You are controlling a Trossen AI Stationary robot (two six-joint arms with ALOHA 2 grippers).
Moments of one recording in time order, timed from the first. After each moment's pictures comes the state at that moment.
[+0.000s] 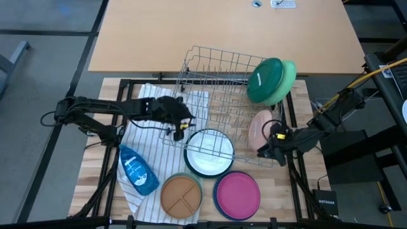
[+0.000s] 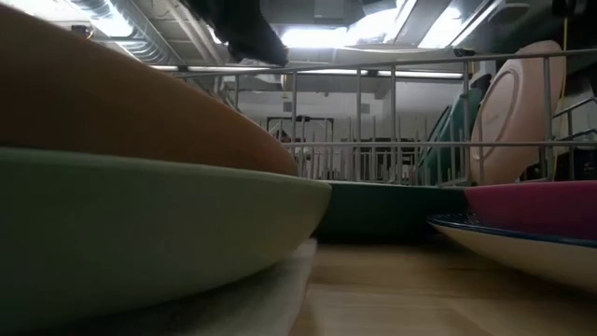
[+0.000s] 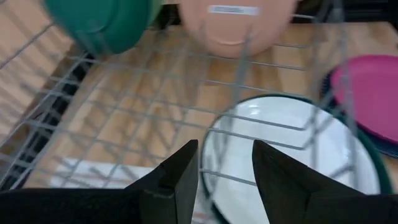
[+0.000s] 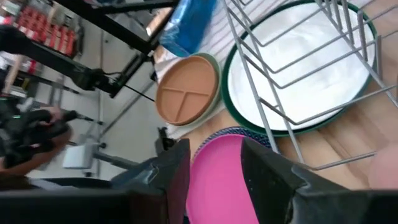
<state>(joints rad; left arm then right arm) 0.07 1.35 1.07 -0.30 -0.06 0.06 0.66 0.80 0.90 -0.68 0.33 1.15</state>
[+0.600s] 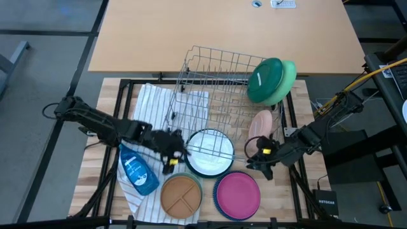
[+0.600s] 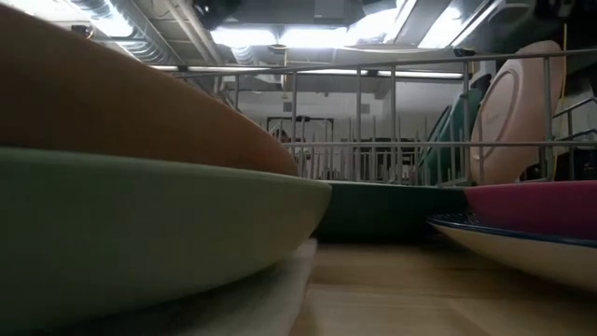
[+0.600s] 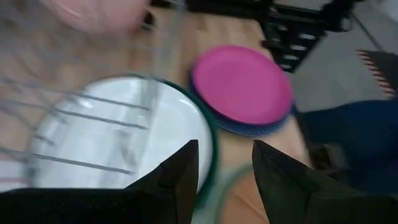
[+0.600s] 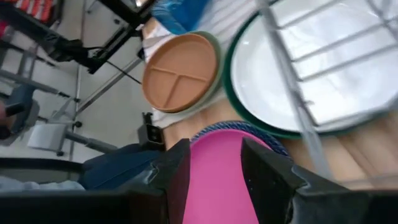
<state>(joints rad) -0.31 1.36 1.07 -0.31 -0.06 -0.28 0.66 1.03 0.90 -0.52 0.29 1.05</state>
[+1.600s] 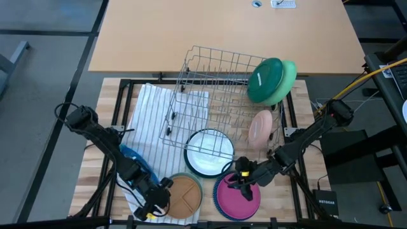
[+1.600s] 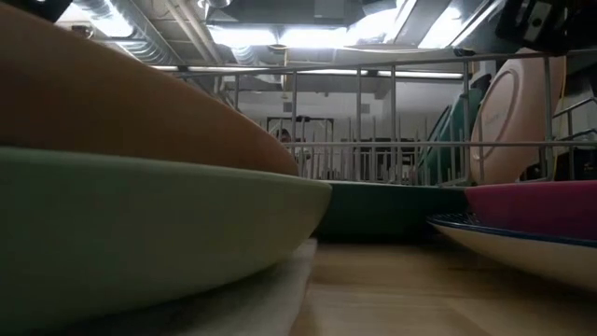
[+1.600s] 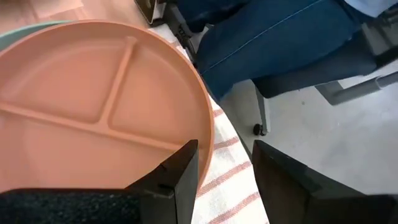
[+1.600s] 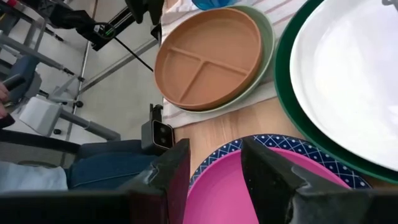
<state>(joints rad) -0.73 1.62 1.07 -0.31 0.12 -0.28 0.66 1.41 0.90 -0.10 0.25 0.94</state>
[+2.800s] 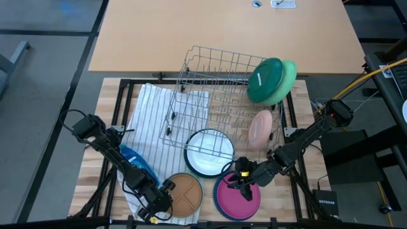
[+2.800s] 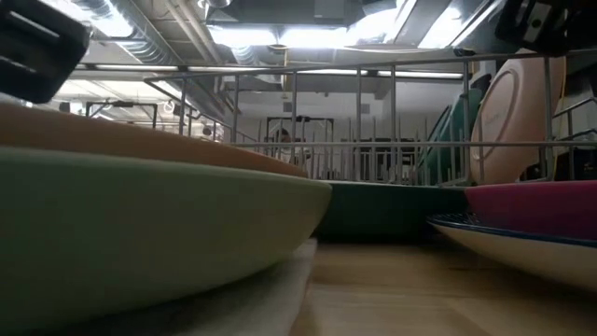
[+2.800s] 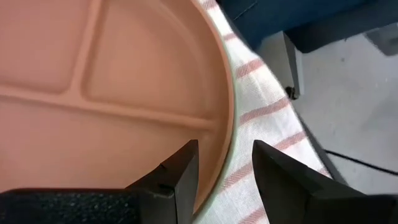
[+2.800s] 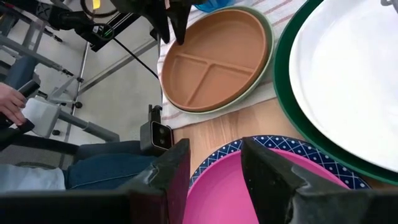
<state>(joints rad) -0.75 1.78 1.08 -0.34 0.06 -0.18 0.66 1.42 0.90 -0.10 0.25 0.94</state>
